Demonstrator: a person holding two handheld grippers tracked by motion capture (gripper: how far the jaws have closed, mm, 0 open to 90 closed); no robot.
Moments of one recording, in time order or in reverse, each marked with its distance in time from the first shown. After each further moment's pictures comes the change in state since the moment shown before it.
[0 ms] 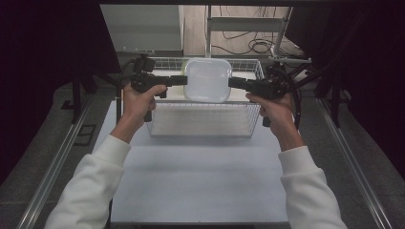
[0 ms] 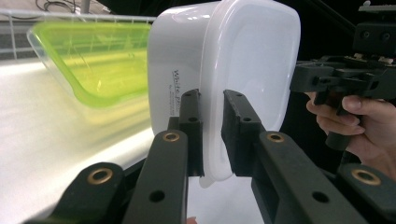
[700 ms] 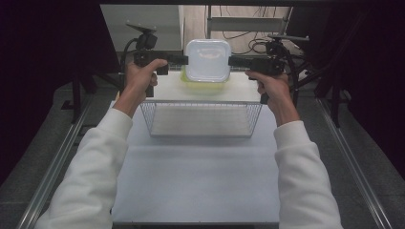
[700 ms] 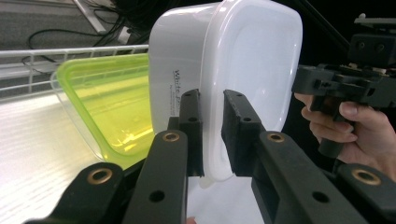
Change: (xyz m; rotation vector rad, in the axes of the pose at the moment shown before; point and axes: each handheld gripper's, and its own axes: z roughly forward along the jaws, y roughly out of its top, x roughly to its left) left arm 0.034 0.053 0.018 0.039 -0.025 -0.108; right arm -0.030 0.046 0.021 -0.002 0.014 0.099
